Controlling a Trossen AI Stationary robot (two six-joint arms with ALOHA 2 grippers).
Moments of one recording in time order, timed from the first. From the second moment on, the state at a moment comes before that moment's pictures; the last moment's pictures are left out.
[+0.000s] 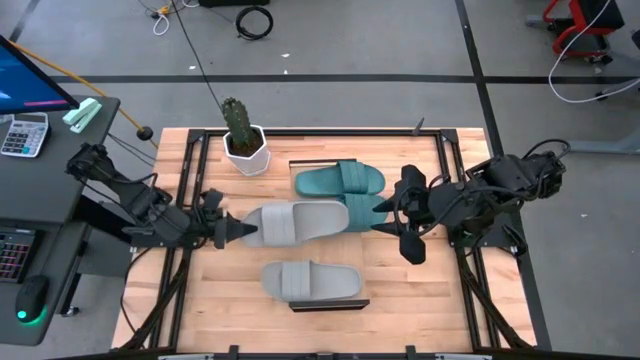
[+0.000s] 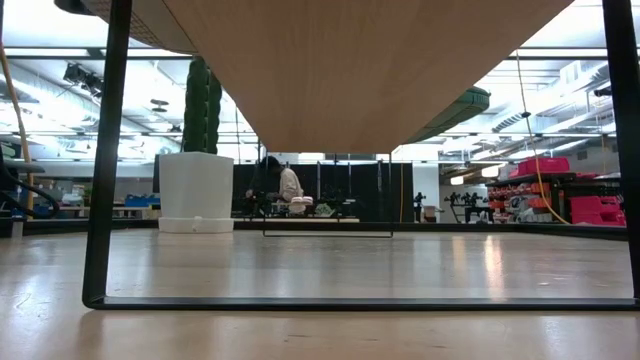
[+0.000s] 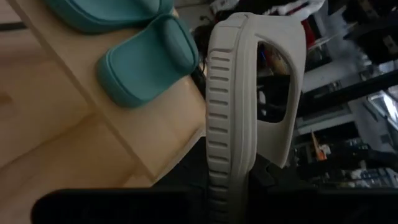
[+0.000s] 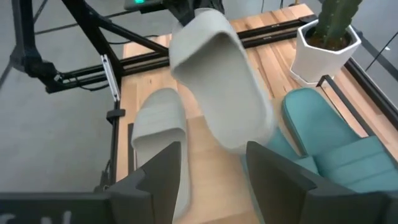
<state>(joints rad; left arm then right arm) -0.60 0.81 0.82 -0.35 -0.64 -1.28 0.44 1.48 1.99 -1.17 0.36 0.53</state>
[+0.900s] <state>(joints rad) -0.45 0.83 0.82 -0.47 -0.29 -1.34 0.44 1.48 1.99 -1.18 0.39 0.57</state>
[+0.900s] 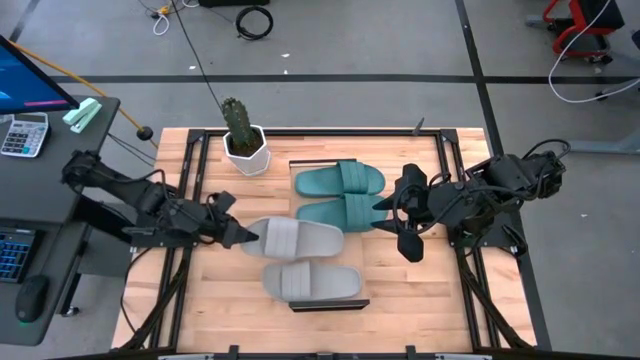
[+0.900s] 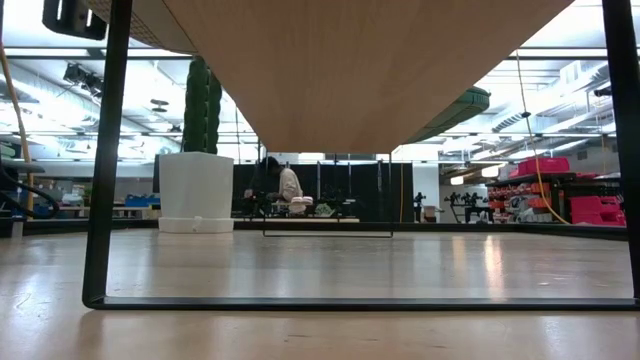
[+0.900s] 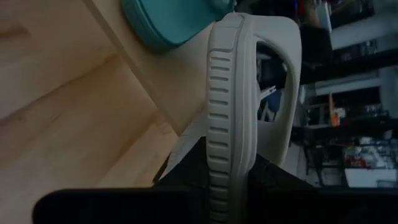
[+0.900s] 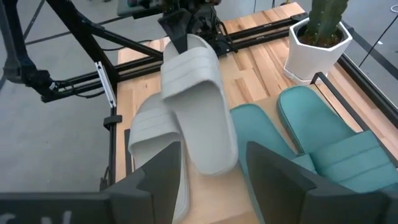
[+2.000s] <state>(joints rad) -0.29 0.98 0.82 -0.37 -0.12 -1.18 0.44 1.49 1.99 -1.17 0.39 0.58</state>
